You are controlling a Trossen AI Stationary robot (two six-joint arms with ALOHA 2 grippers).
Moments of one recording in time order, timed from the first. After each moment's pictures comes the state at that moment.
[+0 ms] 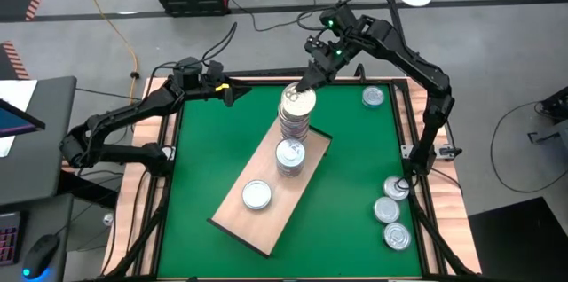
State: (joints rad) left arm 0.76 1.13 0.78 0.14 0.41 -0.43; right arm -0.56 1.81 2.15 -1.09 -1.04 0.66
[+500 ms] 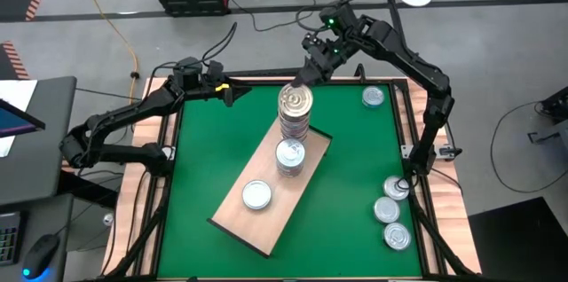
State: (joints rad) left arm 0.76 1.13 0.78 0.14 0.41 -0.43; right arm -0.54 1.81 2.15 -0.98 -1.01 0.77
